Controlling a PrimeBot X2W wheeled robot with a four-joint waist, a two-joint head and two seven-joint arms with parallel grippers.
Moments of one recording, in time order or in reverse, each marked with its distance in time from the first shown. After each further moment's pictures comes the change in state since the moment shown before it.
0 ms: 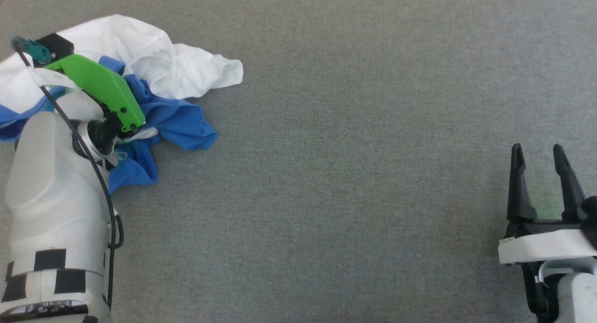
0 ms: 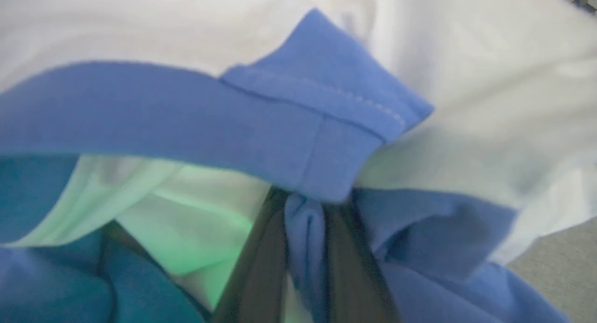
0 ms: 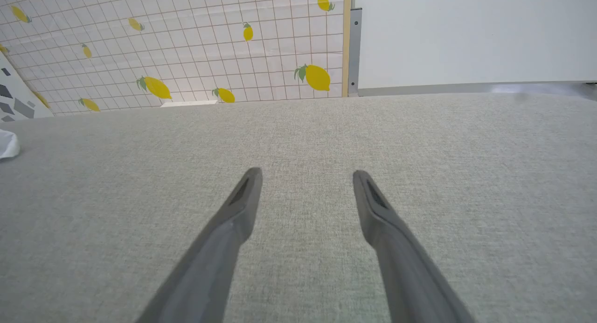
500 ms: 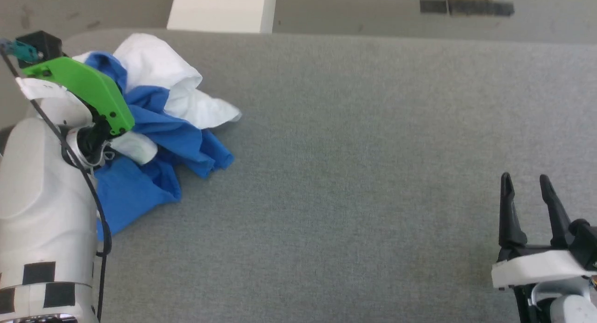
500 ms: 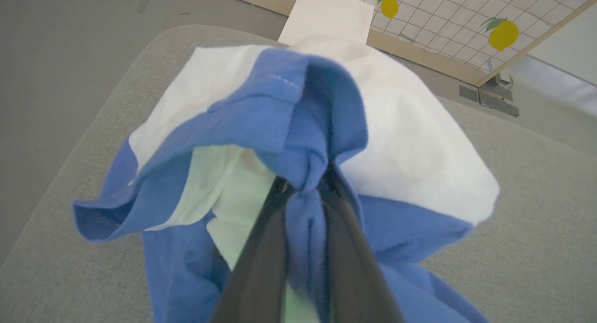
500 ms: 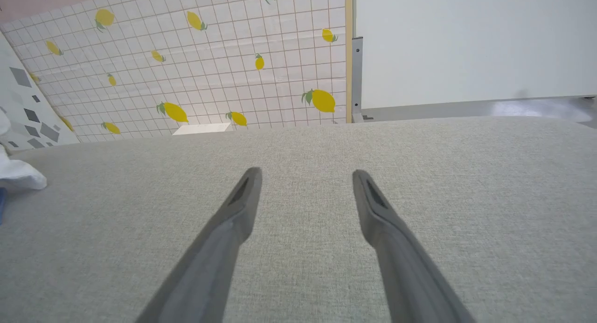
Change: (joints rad) left arm 0.057 0.039 -0.024 -0.102 0.002 -0.054 -0.086; right arm 0.060 0.000 0.019 0.053 0.036 0.000 0.000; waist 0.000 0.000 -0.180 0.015
